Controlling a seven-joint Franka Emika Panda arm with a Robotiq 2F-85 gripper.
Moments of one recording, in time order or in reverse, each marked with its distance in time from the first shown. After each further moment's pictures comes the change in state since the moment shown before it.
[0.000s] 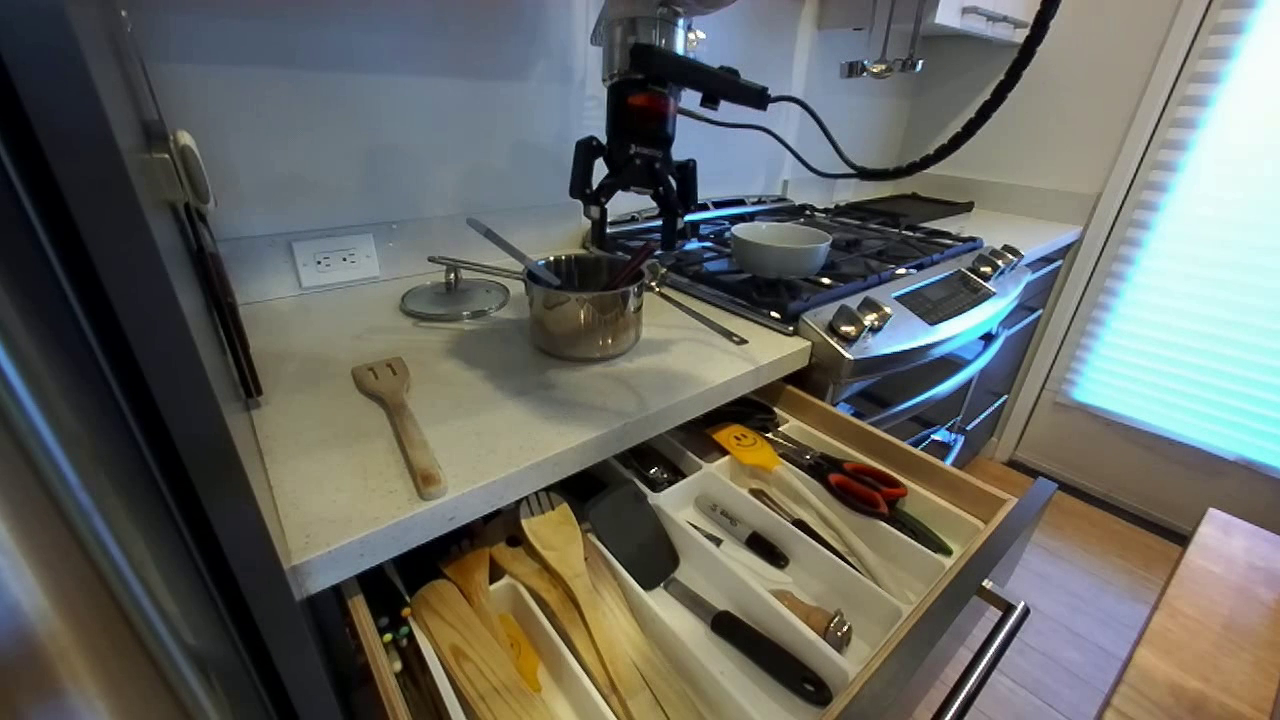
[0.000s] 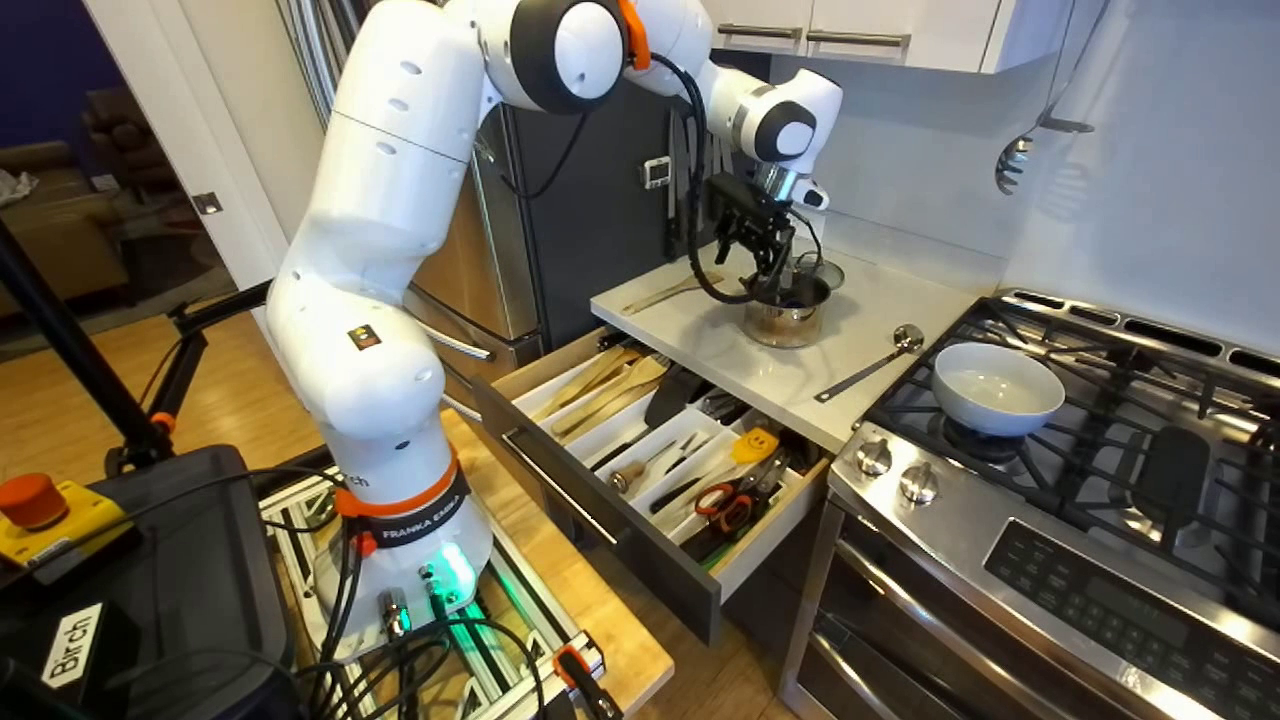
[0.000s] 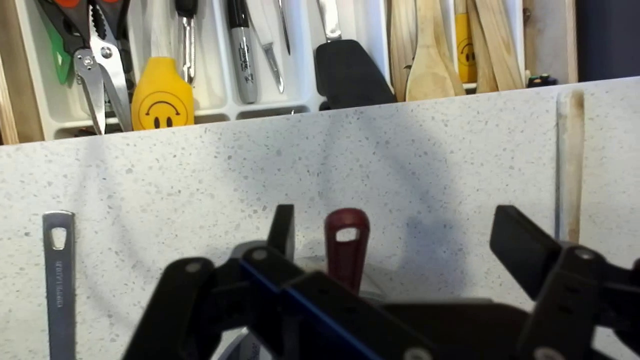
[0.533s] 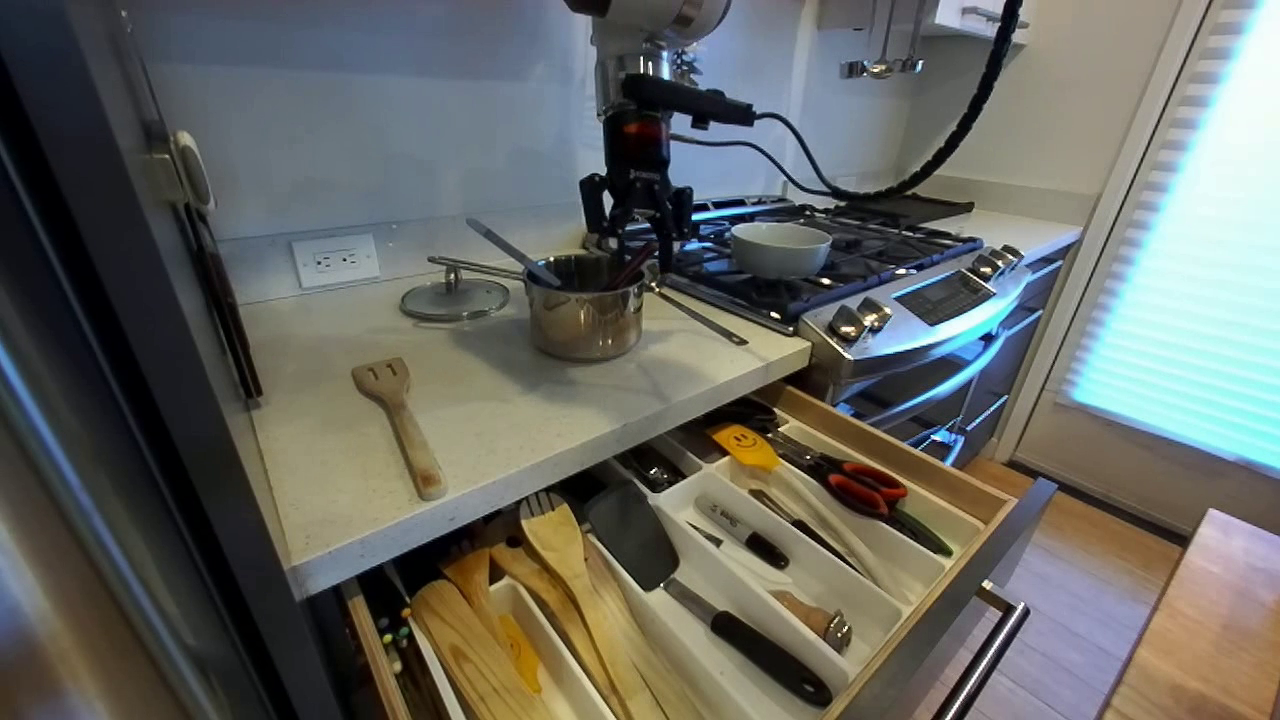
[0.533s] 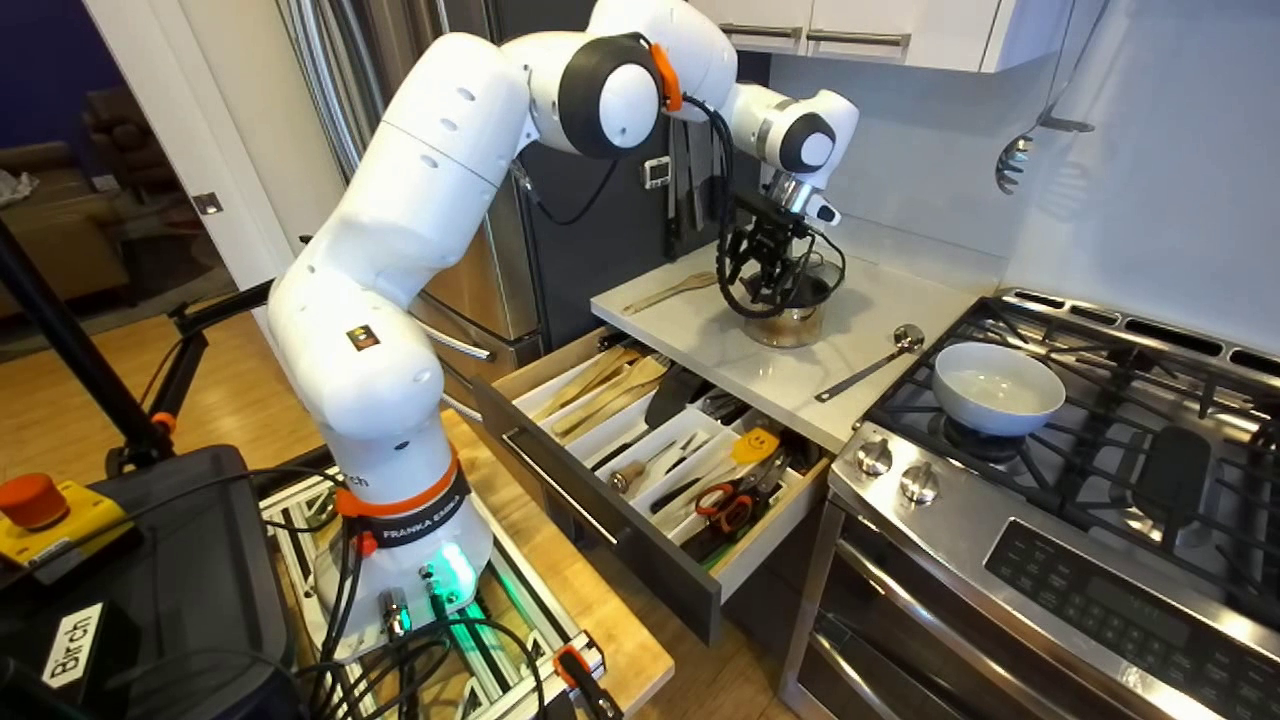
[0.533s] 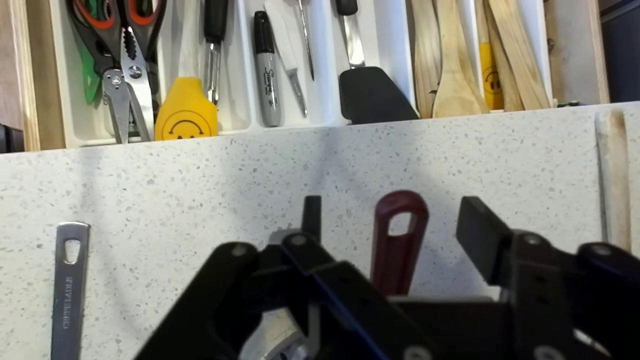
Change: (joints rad) arm -0.013 0.175 -0.003 0.233 -0.045 -0.189 0.004
